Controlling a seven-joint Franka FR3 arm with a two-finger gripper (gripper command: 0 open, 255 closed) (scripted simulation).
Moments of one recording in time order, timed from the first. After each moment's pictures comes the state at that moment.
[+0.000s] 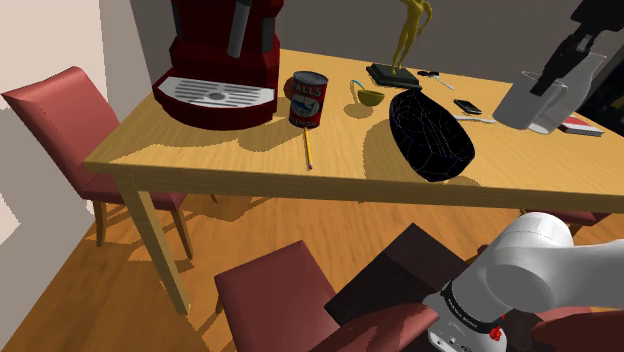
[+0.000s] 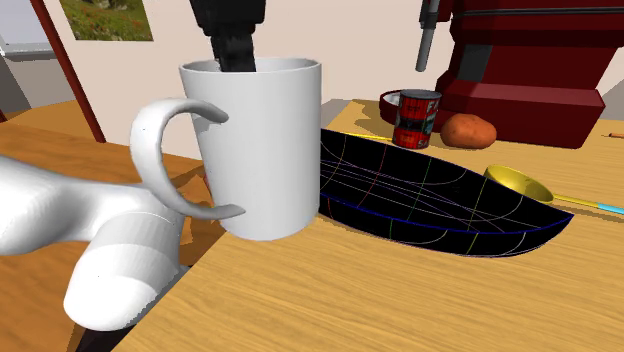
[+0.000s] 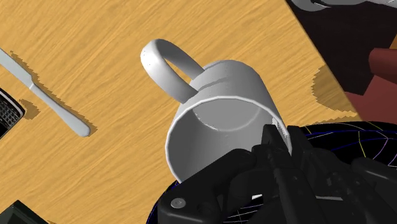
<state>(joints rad) -0.01 -0.90 -0.27 -1.93 -0.22 1.11 -0.50</state>
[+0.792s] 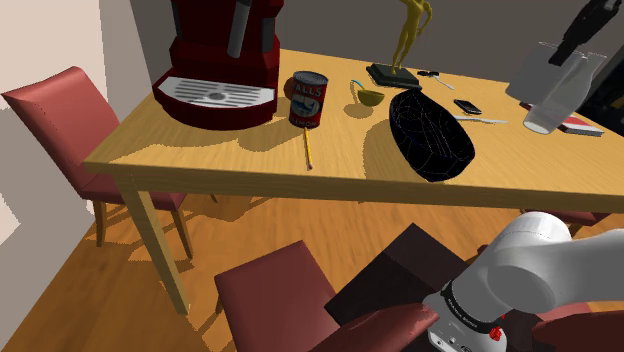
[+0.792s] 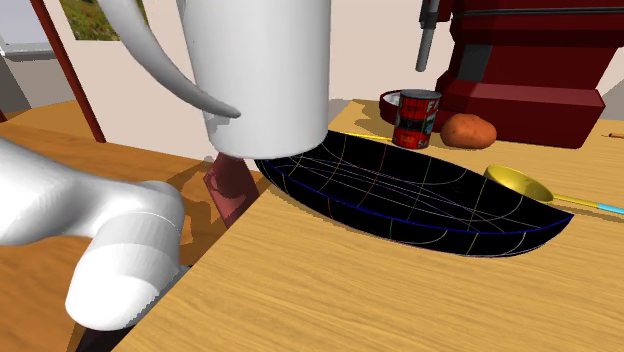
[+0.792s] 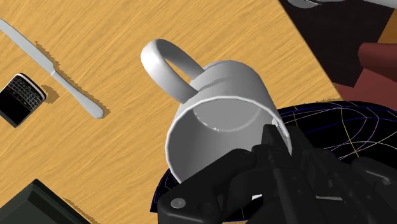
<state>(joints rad) 0.01 -0.76 -0.27 -1.67 -0.19 1.00 -0.51</state>
